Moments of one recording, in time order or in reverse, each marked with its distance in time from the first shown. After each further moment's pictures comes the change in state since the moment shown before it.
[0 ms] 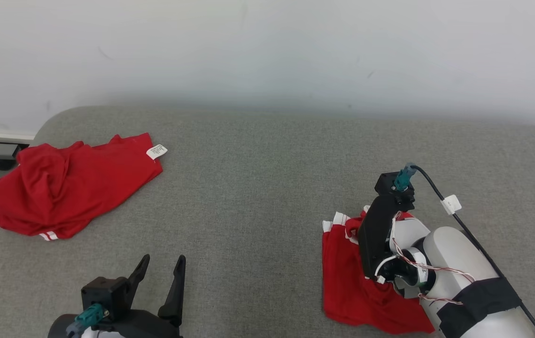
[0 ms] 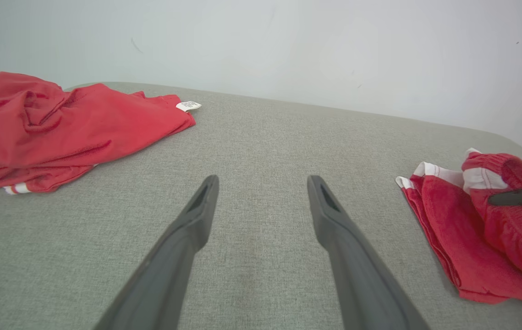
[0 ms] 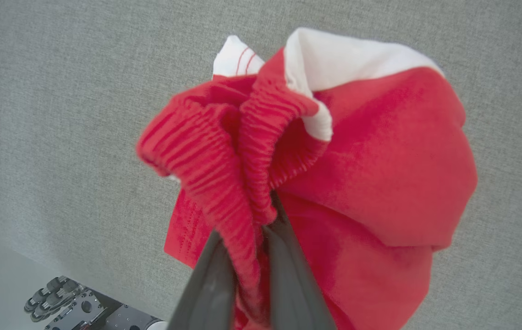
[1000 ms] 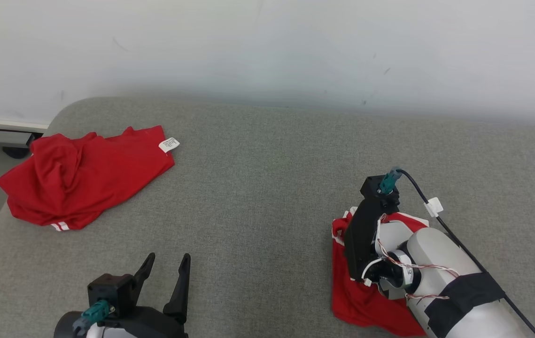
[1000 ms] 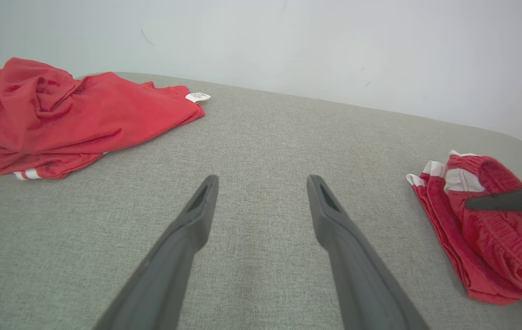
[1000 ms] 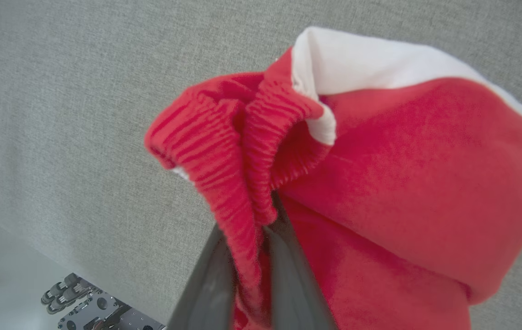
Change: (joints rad) left arm -0.020 -0.015 -0.010 0.032 0.000 -0.001 -0.003; right arm -0.061 0.011 0.102 0.125 0.115 -0.009 -0.108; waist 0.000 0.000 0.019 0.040
